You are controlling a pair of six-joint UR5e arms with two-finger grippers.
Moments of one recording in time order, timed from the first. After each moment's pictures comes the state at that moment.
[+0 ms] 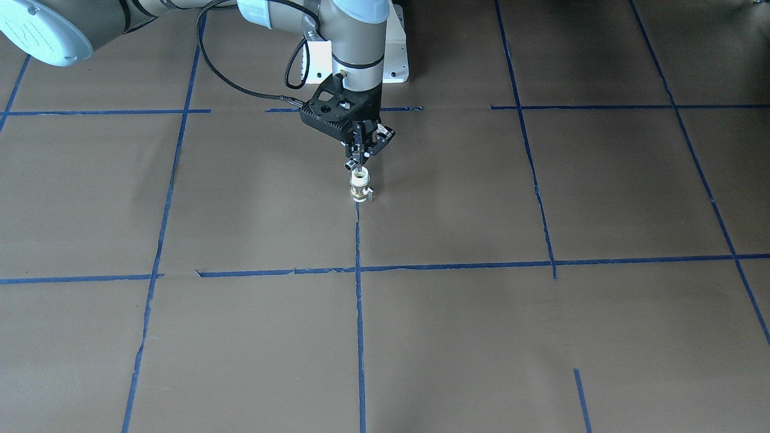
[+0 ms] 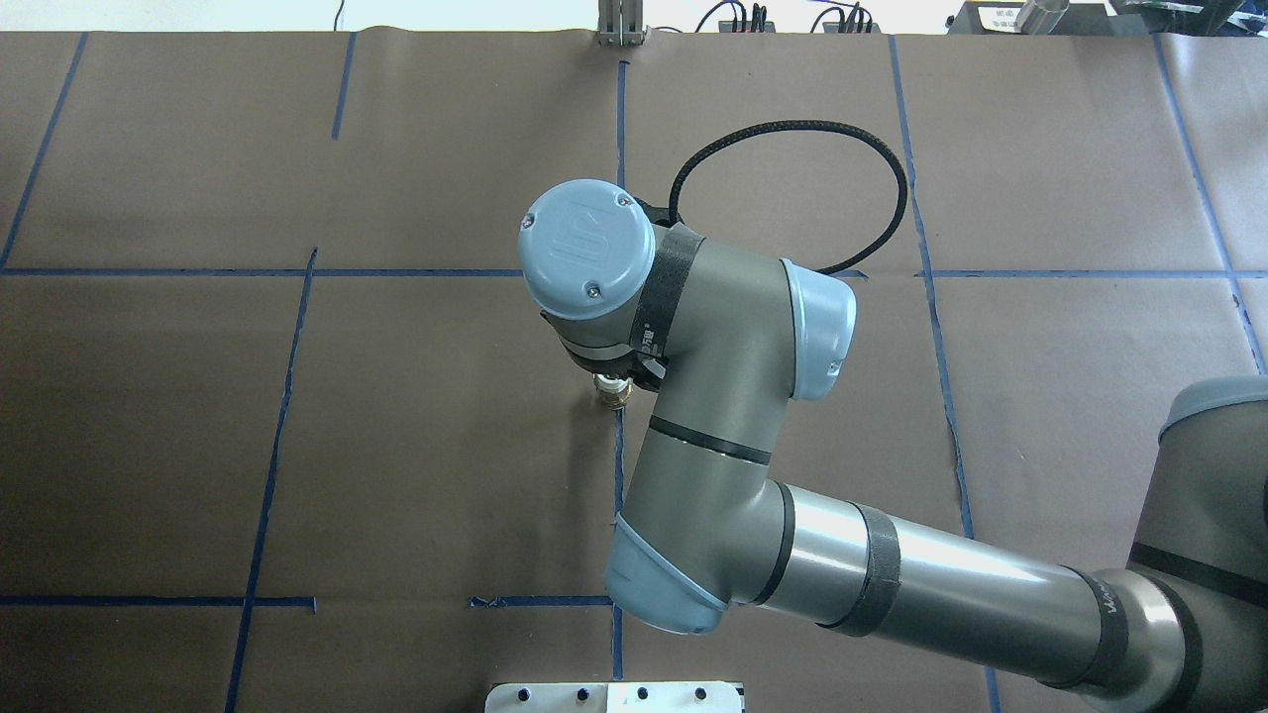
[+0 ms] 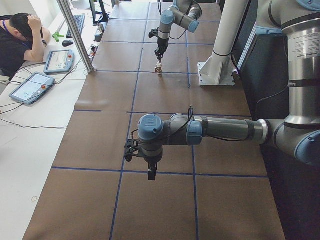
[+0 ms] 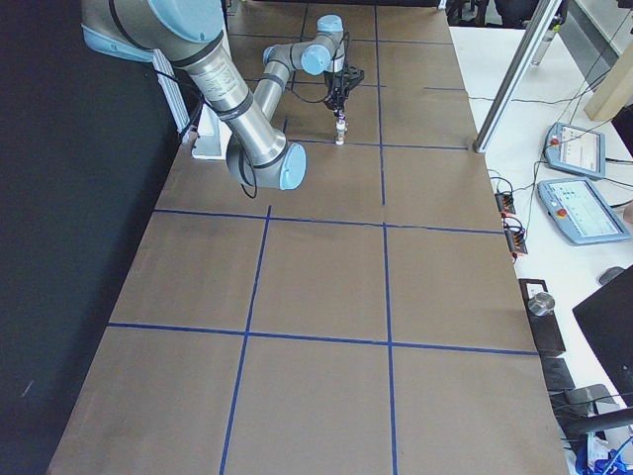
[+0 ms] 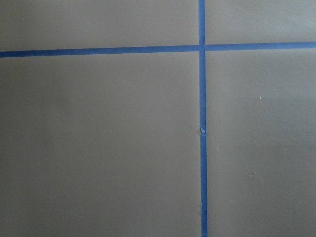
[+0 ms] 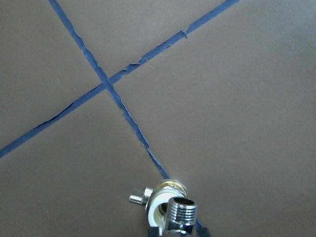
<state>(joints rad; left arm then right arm) -1.61 -1.41 -1.79 -1.49 -2.32 0.06 0.46 -0.67 1.66 -1.83 1.73 1.83</state>
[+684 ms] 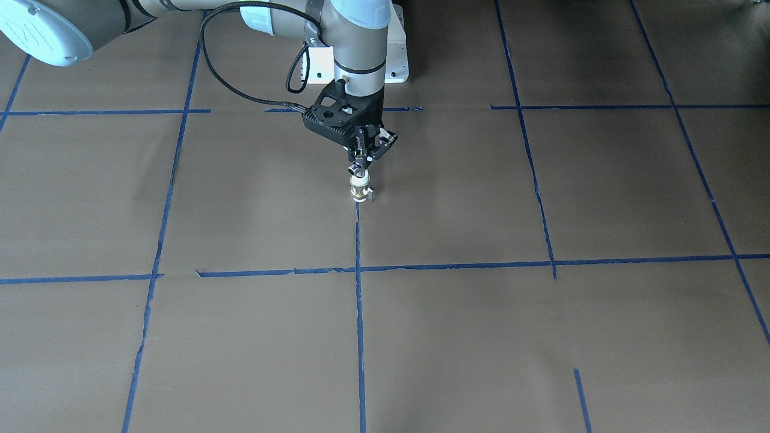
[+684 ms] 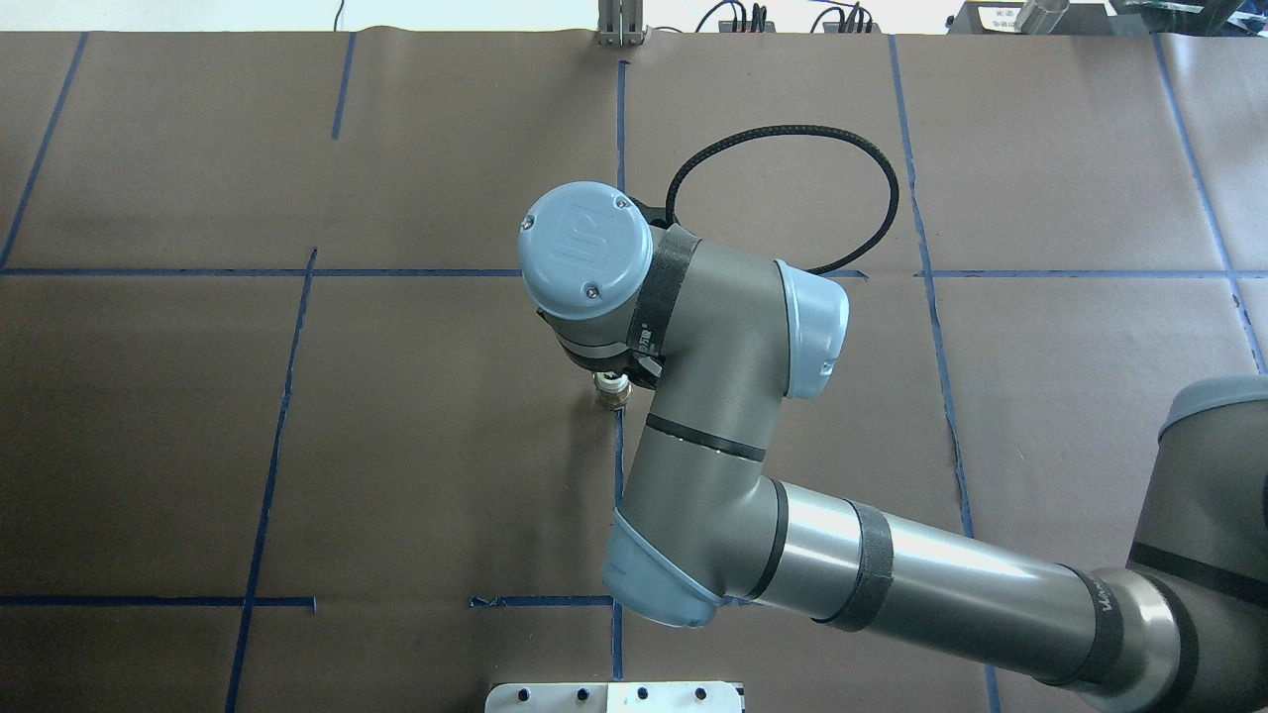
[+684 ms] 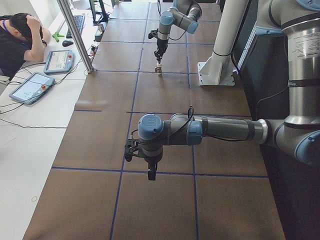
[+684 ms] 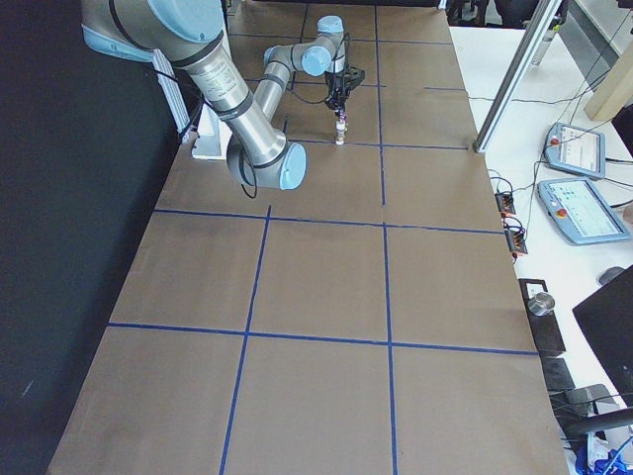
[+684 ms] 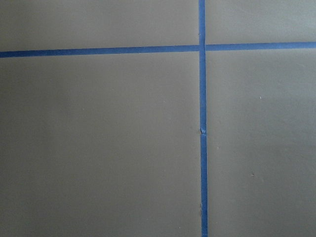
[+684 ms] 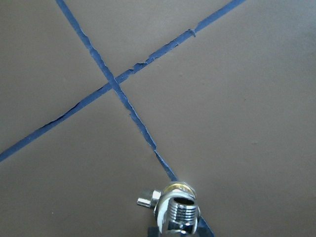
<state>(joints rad) -1.61 -1.41 -1.79 -1.49 -2.32 0.06 0.46 -0.67 1.64 -1.79 1.73 1.83</state>
